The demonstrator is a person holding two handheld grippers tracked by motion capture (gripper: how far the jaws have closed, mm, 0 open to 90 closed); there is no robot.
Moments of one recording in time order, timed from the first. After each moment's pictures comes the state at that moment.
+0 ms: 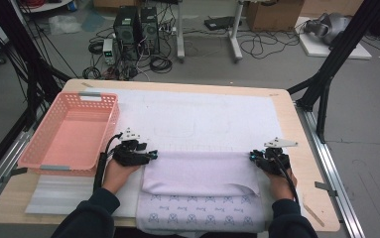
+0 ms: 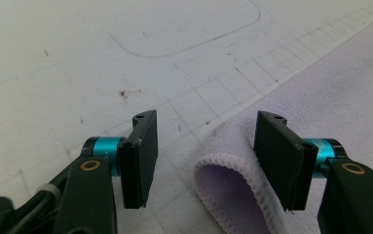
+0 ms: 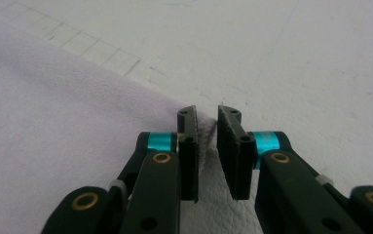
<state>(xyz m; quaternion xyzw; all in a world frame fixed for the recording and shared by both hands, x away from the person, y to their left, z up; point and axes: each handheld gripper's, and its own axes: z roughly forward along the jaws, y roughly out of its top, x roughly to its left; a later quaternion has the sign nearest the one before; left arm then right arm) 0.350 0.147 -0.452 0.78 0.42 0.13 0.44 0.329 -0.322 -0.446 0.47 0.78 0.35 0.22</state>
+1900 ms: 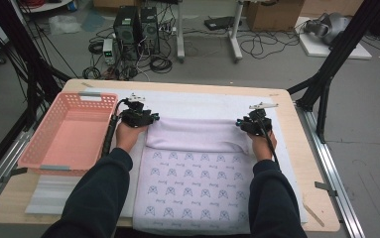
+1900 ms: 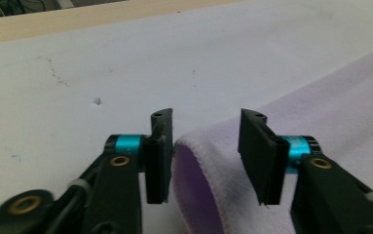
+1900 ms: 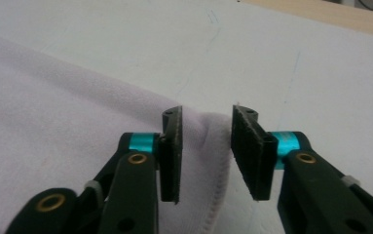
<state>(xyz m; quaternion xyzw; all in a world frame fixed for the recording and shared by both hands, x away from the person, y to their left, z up) 0.463 0.144 -0.425 0.75 0.46 0.17 0.44 0.449 -0.292 -0.426 0.49 0.76 0.37 0.23</state>
